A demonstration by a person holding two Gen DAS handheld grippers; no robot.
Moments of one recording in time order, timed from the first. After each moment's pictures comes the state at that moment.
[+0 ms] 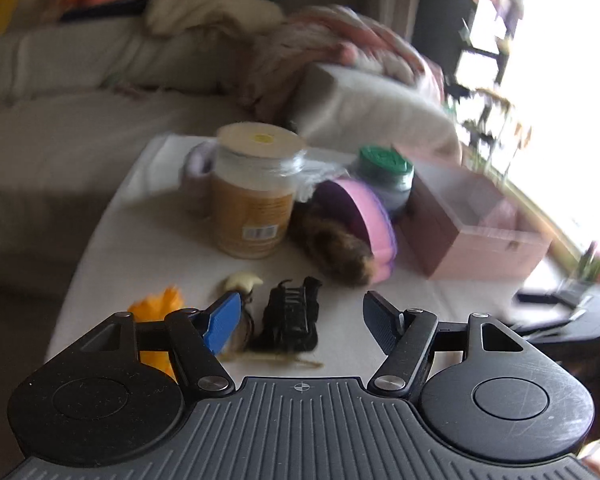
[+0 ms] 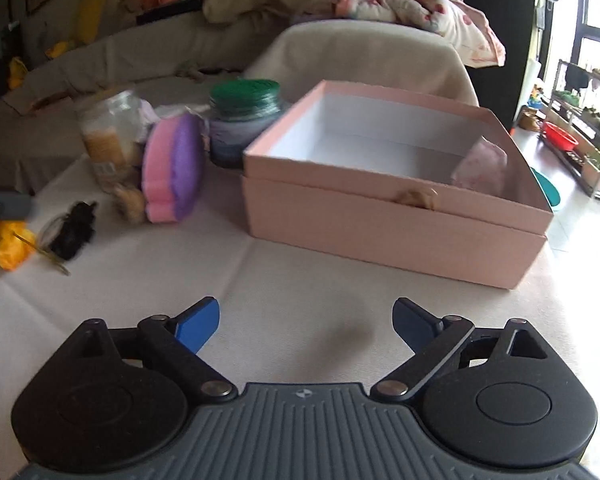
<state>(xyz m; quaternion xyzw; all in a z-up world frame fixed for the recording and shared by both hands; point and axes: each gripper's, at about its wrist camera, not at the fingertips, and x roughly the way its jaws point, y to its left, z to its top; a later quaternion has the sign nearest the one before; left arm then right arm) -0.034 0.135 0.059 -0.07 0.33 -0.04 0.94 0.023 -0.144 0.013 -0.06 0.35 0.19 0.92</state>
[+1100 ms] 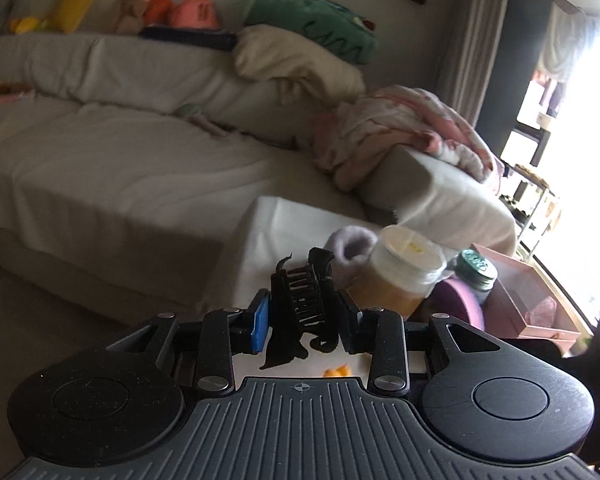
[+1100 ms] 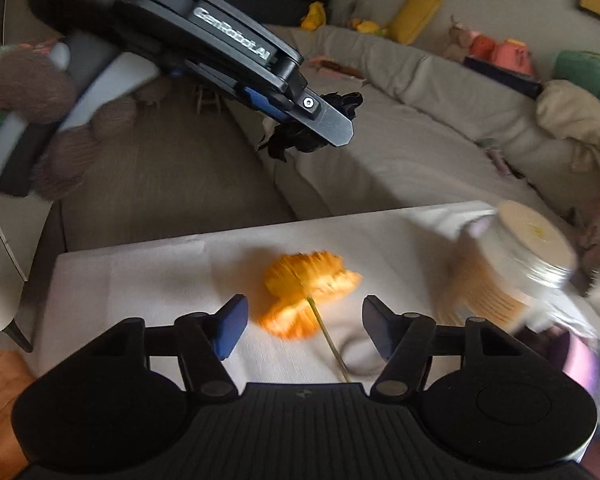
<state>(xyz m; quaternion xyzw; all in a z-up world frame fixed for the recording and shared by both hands) -0.068 0.272 0.086 -0.17 0.26 0.02 0.95 -0.013 0.086 0.028 -0.28 0.22 0.54 0.76</state>
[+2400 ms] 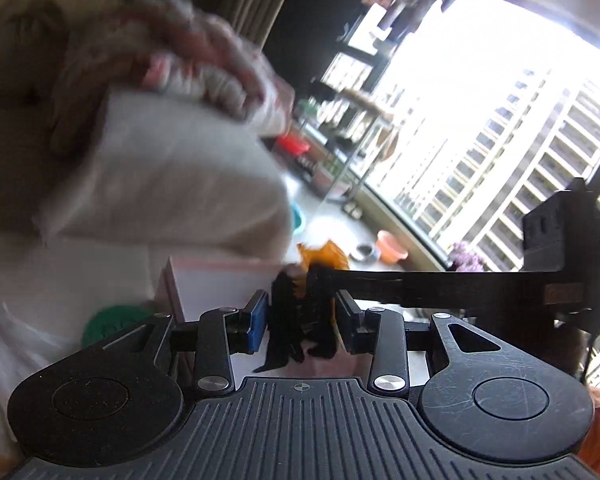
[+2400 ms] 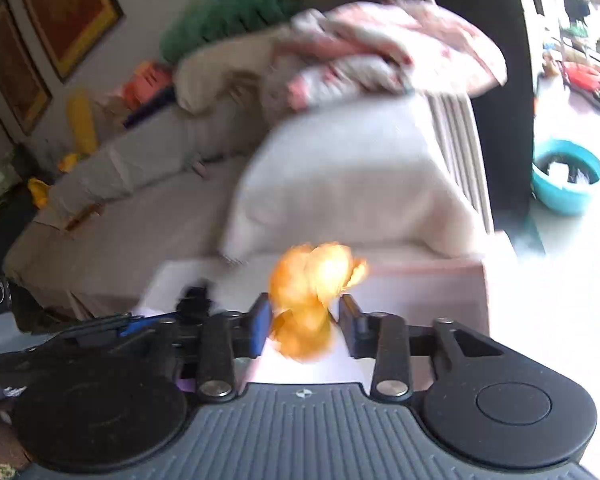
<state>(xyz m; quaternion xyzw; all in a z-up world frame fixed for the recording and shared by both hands) 0.172 0.028 0.108 -0.17 0.33 -0.27 0.89 0.194 -0.212 0.128 0.10 0.38 0.23 0.89</state>
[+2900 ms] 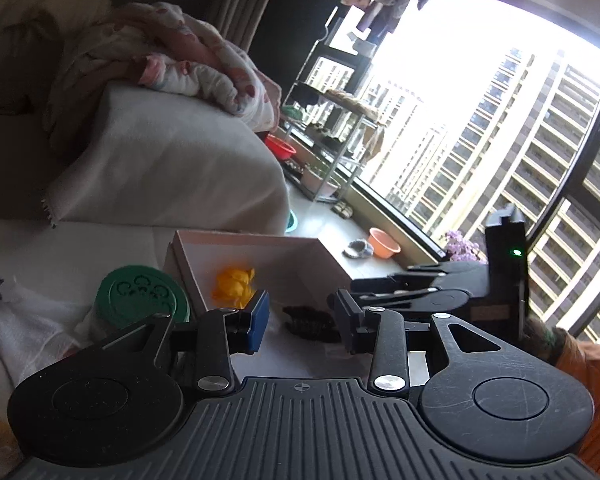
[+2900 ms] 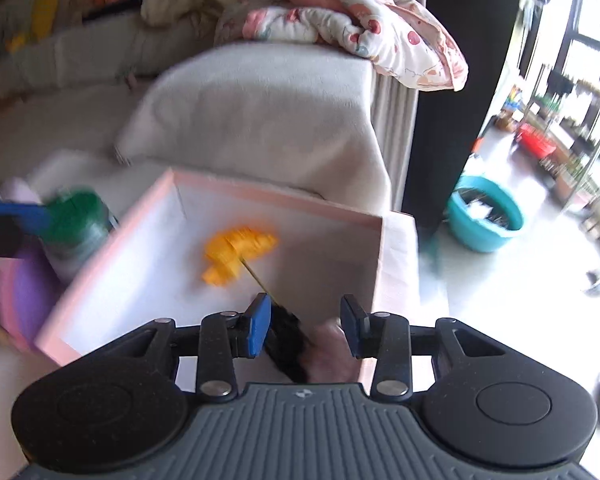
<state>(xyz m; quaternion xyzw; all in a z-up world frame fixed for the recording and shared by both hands) 0.121 0.047 0.106 -0.14 0.29 -0.30 0.90 0.178 -0.205 0.074 -0.12 0.38 0.14 0.91</state>
